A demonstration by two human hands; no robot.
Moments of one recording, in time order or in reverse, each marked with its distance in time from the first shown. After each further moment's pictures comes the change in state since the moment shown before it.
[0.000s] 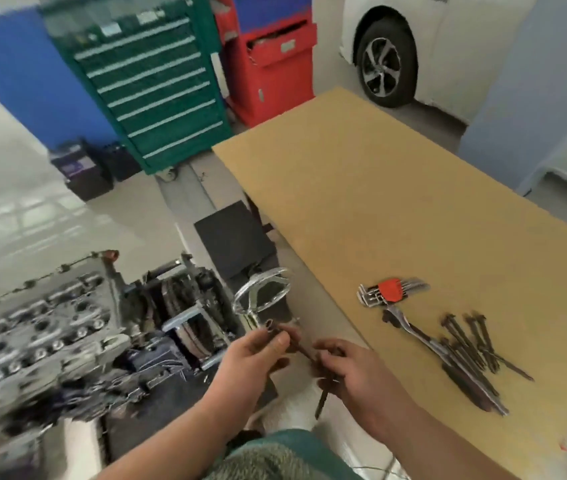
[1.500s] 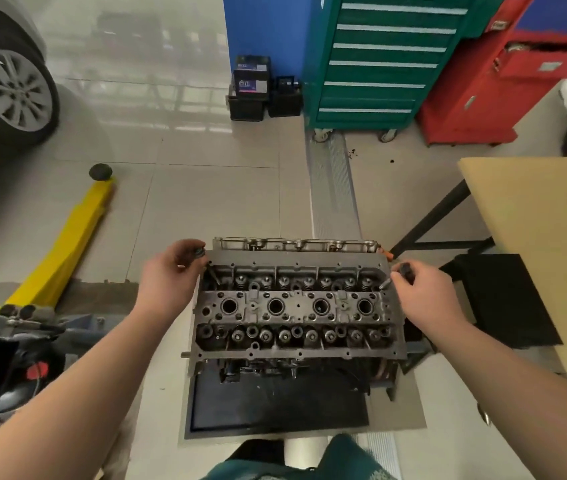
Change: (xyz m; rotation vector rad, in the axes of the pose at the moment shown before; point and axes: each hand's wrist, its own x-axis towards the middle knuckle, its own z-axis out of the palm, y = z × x) left_hand -0.022 0.010 -0.659 0.481 0.874 0.240; right_hand 0.205 -0.001 0.468 -1.390 0.198 -0.579
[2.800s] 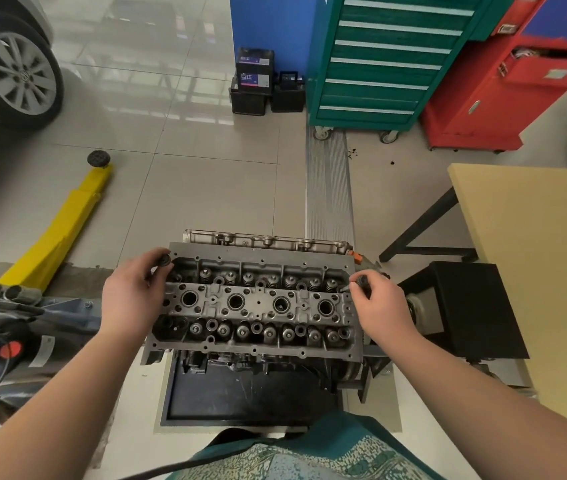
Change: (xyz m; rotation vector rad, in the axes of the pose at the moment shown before) left_hand -0.046 0.005 0.023 0.332 0.233 0.171; right_hand 0.007 0.033 0.011 0.135 -0.109 -0.158
